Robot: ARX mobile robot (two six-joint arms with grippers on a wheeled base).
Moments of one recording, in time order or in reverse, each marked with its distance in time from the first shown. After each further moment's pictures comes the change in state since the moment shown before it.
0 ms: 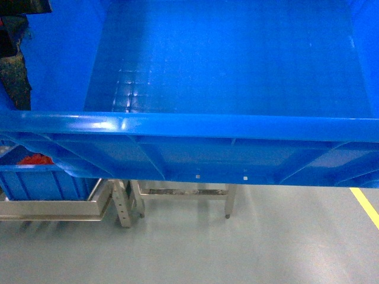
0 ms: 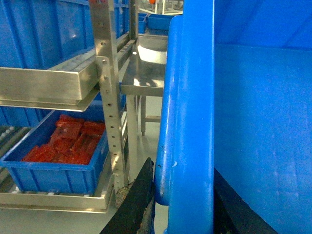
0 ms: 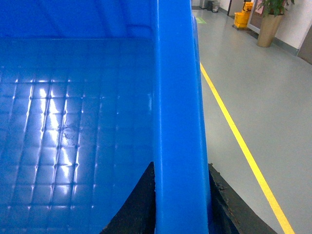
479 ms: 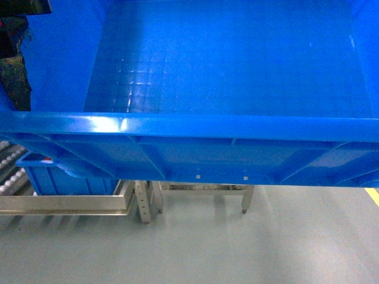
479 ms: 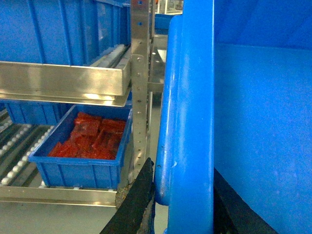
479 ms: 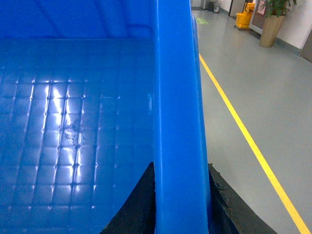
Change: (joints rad) left arm 0.000 0.000 0.000 0.000 0.000 0.000; right arm 0.000 0.000 0.000 0.001 0.000 0.000
